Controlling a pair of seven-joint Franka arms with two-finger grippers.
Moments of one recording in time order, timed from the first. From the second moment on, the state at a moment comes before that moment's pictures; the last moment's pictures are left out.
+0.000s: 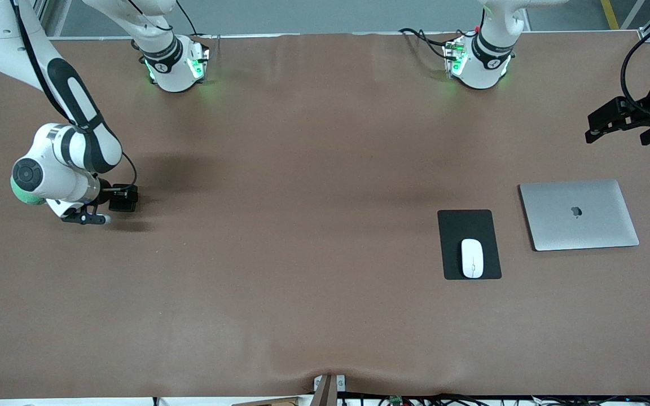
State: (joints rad) left arm 0.01 0.03 -0.08 -1.45 0.00 1.45 0.00; right arm -0.16 0.39 -0.06 -2.27 -0.02 2.44 -0.11
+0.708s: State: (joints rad) left arm 0.00 0.00 -0.09 -1.50 0.00 1.45 0.00; right arm -0.16 0.39 -0.02 -2.13 -0.02 2.29 -0.11
